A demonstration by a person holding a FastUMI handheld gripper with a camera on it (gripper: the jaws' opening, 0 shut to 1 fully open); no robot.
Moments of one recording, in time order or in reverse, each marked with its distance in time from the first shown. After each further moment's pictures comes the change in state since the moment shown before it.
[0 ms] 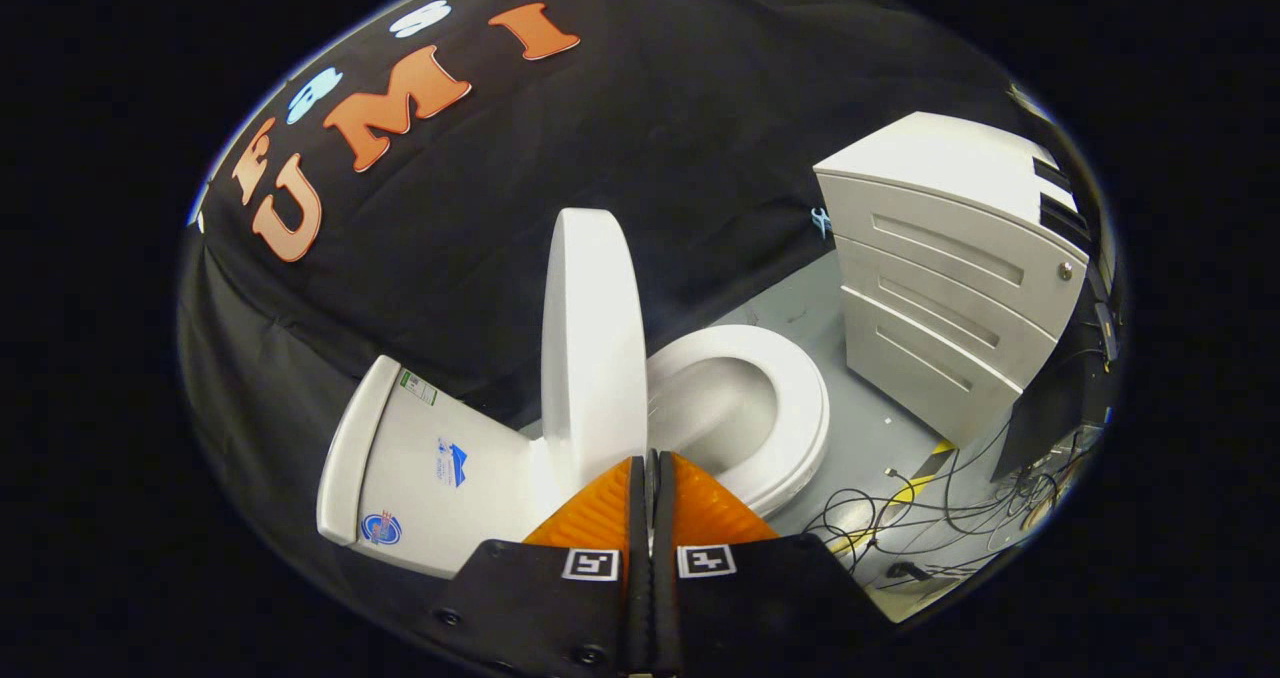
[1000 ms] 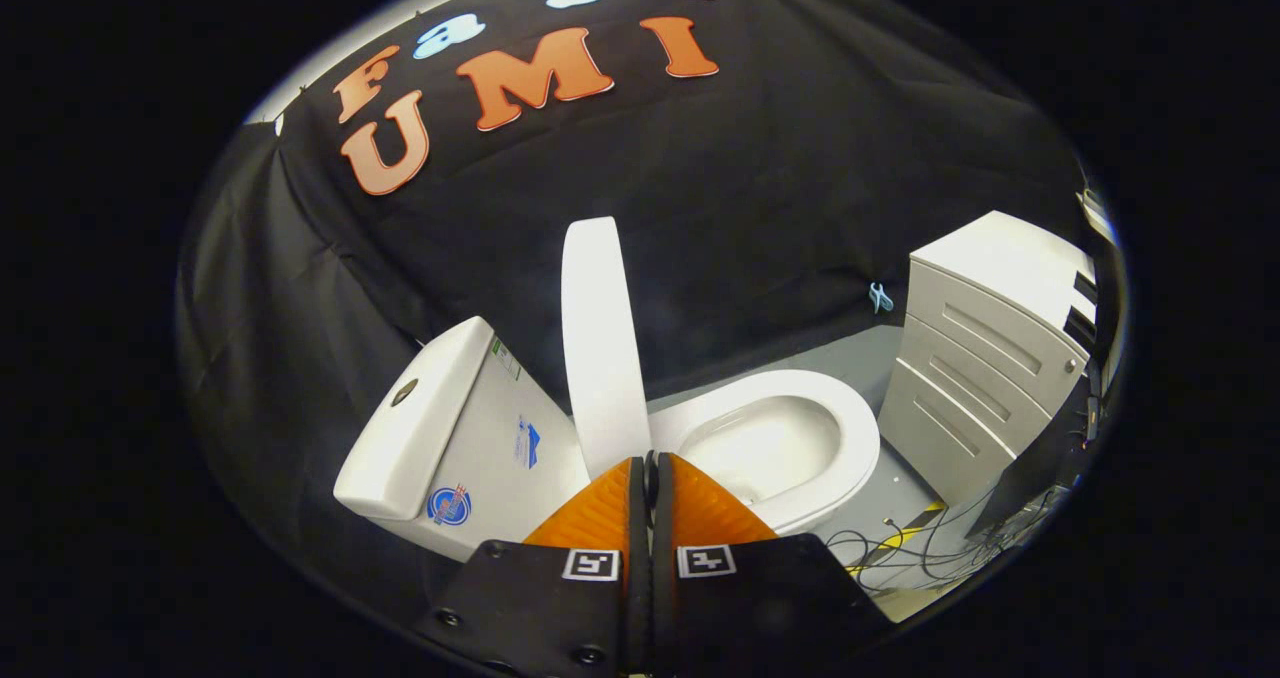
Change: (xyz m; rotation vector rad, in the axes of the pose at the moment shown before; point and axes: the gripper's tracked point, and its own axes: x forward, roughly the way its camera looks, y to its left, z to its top) arm -0.041 0.138 -0.023 -0.280 -0.114 0.058
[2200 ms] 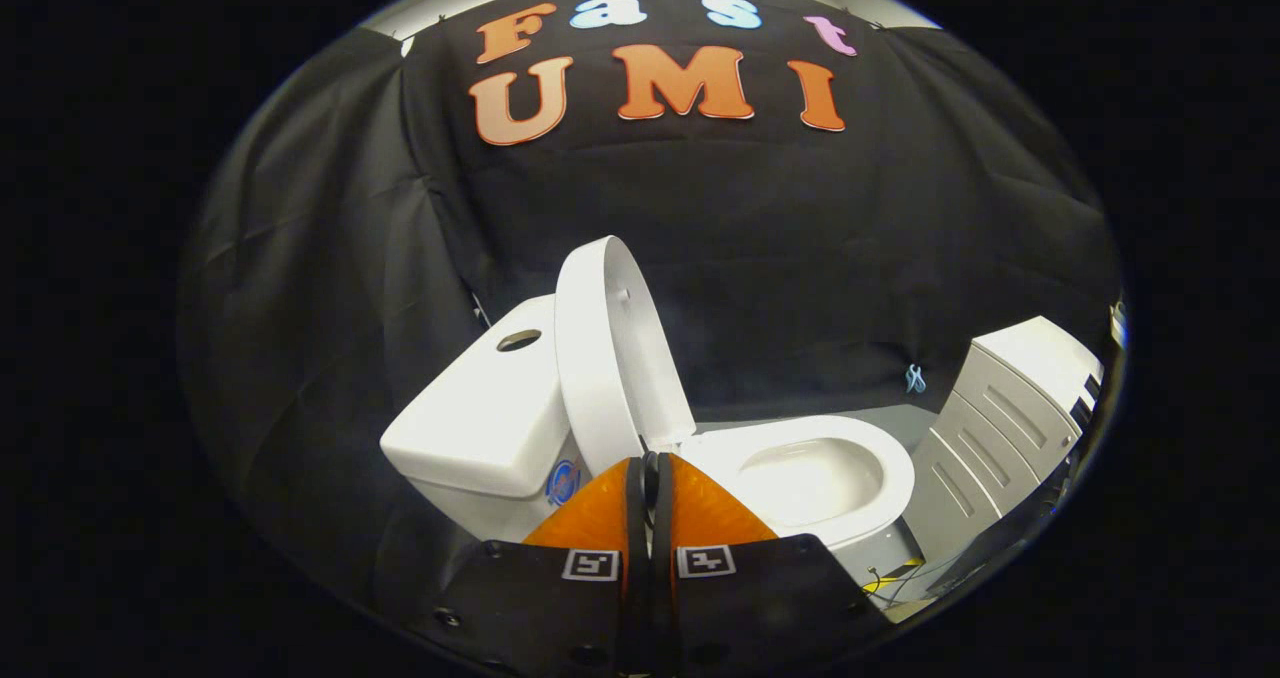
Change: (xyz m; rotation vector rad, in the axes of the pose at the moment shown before) arm -0.008 0.146 -0.050 -0.293 -0.075 0.086
